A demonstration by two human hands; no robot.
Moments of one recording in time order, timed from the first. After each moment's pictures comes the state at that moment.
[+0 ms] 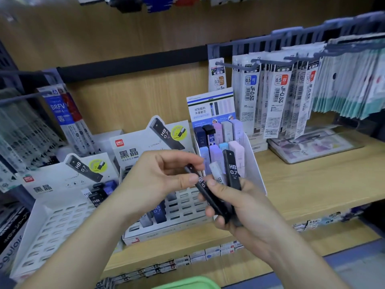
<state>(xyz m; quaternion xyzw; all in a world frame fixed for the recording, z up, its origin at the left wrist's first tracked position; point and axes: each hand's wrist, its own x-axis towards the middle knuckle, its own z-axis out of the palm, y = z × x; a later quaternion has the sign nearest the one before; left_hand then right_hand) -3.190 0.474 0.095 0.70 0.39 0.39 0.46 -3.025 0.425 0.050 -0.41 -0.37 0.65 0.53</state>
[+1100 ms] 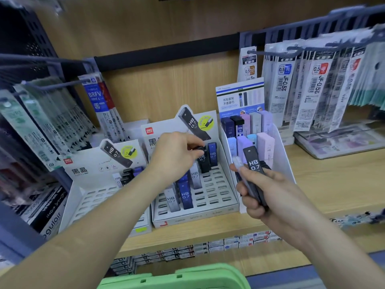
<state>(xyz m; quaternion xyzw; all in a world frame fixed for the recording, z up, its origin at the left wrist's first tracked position) -3.207 0.522 0.080 0.77 0.55 0.32 0.09 -3.030 0.436 0.038 -0.46 -0.35 0.62 0.53</state>
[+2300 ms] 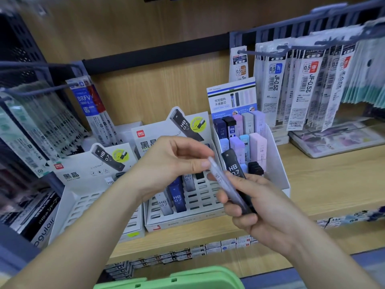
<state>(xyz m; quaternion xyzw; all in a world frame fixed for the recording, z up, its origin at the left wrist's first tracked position) -3.207 0.488 0.100 0.69 0.39 0.36 0.49 -3.034 0.433 0.041 -0.36 -0.33 0.72 0.49</state>
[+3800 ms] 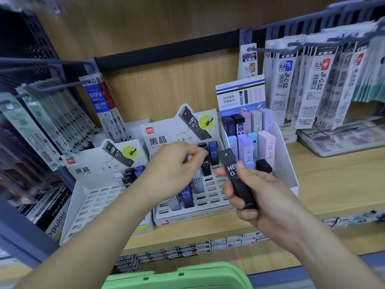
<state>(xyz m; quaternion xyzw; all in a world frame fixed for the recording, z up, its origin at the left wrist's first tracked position) -3.215 0.487 0.086 0.80 0.53 0.26 0.10 -3.039 0.437 0.035 -0.37 -0.36 0.69 0.51</state>
